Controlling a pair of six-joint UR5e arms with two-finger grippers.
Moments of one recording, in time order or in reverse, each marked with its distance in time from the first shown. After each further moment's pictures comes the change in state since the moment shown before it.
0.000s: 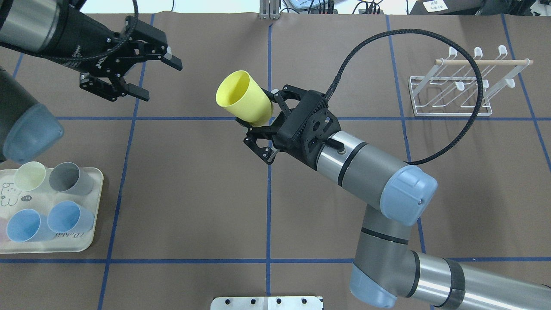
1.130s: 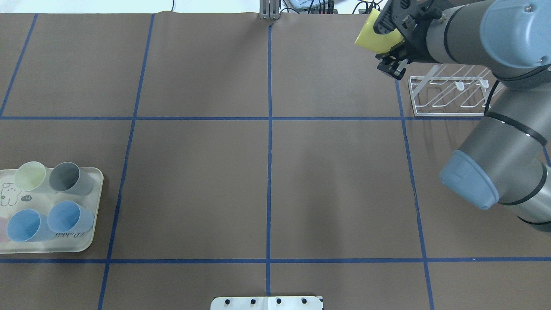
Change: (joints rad) left arm -0.437 0.492 0.073 0.136 0.005 1.187; right arm 0.480 -0.109 0.247 -0.952 0.390 -0.328
